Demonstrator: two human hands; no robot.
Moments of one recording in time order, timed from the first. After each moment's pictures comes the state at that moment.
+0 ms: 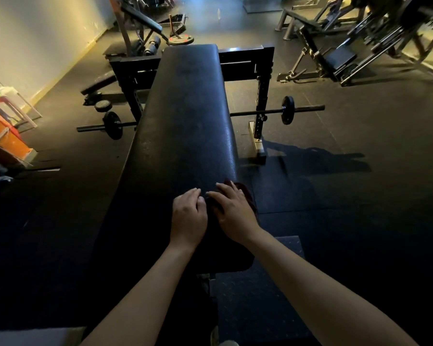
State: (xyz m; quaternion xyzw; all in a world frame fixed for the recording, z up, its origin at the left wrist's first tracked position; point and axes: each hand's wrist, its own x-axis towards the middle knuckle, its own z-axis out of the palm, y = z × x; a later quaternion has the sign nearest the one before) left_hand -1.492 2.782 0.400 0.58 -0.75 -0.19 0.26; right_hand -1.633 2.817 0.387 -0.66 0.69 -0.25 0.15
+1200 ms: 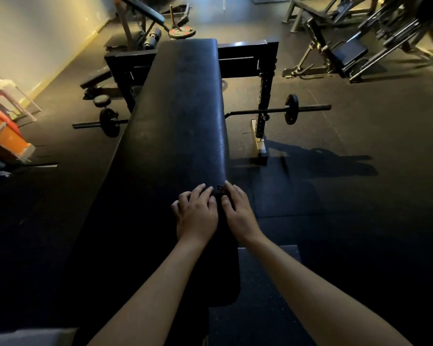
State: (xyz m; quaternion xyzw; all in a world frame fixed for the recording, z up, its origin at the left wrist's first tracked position) left_hand -1.573 2.735 0.392 0.62 -0.76 -0.14 0.14; right_hand -1.690 2.771 0.369 -0.46 0.67 -0.45 0.37
